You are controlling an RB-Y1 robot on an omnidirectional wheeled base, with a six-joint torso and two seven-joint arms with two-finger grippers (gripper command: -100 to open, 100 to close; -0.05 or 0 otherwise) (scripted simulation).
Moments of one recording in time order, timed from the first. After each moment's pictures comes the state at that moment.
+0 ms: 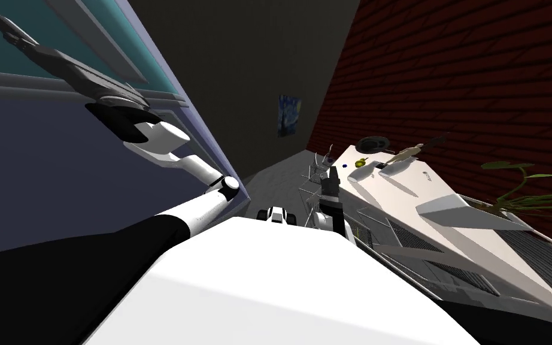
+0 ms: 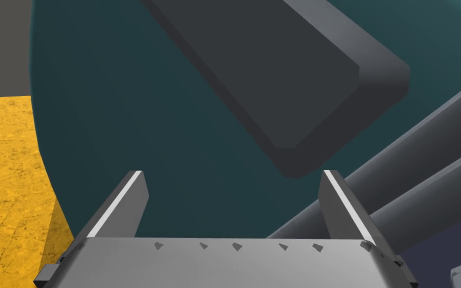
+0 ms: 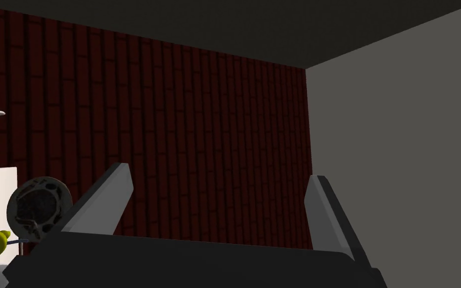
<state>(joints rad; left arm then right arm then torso) -0.84 0.31 0.98 -1.89 -0.07 0.33 0.18 0.48 -0.04 0.03 -2.21 0.09 -0.37 0.13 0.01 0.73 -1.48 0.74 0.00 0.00</state>
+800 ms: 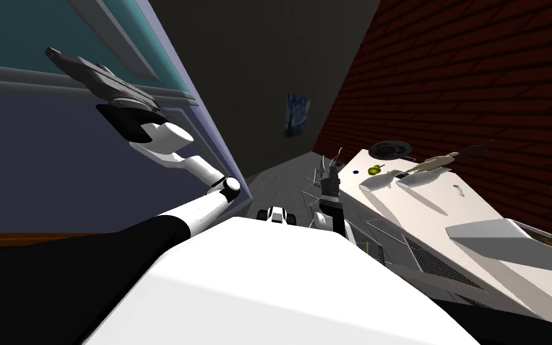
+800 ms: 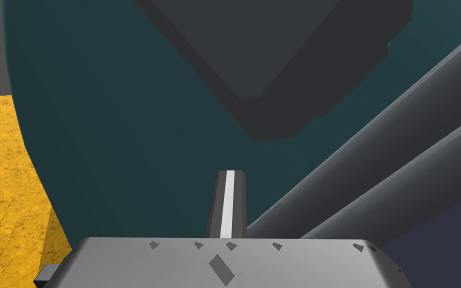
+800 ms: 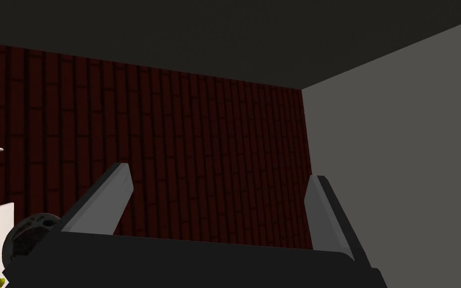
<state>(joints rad) -0.83 0.29 0.95 -1.92 -0.05 0.37 0.19 0.48 -0.04 0.03 -2.21 0.09 -0.37 0.13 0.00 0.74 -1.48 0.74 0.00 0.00</state>
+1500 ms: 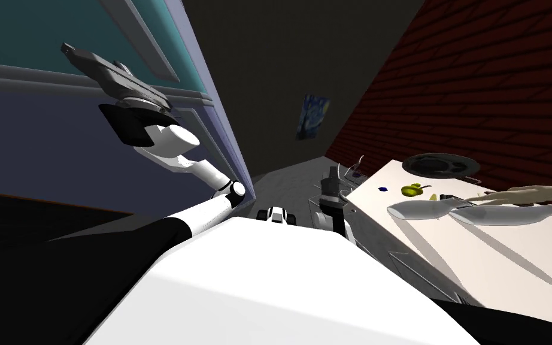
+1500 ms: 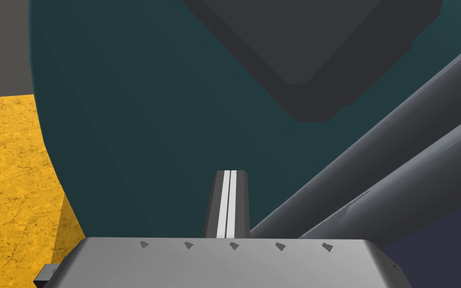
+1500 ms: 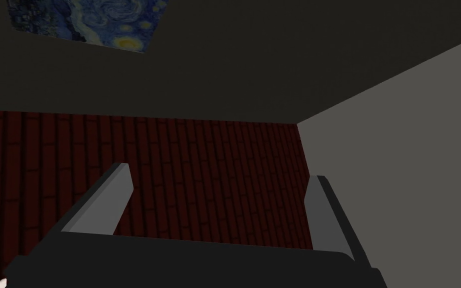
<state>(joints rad) -0.78 0.19 0.85 -2.12 0.00 0.51 0.19 0.48 -0.04 0.03 -2.21 0.09 -0.37 0.13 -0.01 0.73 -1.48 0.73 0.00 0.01</state>
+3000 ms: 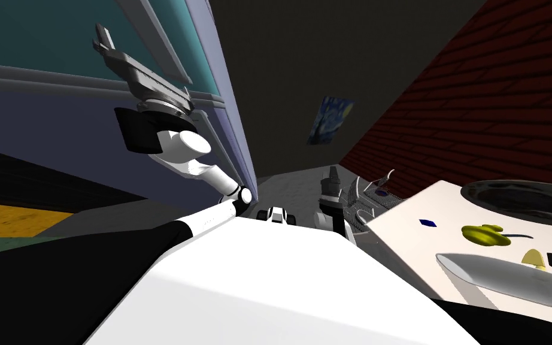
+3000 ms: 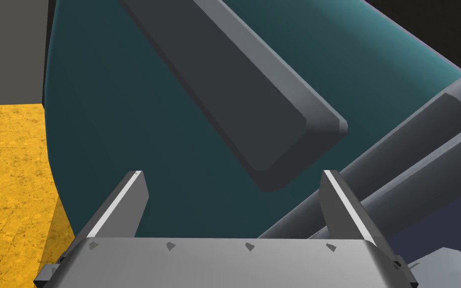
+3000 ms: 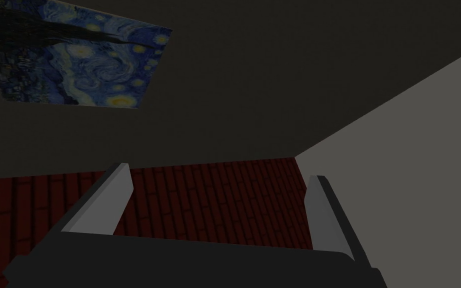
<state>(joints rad) -0.72 0.05 0.69 -2.33 0.07 0.63 0.21 0.48 -0.04 0.03 -2.21 0.09 -0.37 0.13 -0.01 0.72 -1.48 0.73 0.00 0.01</state>
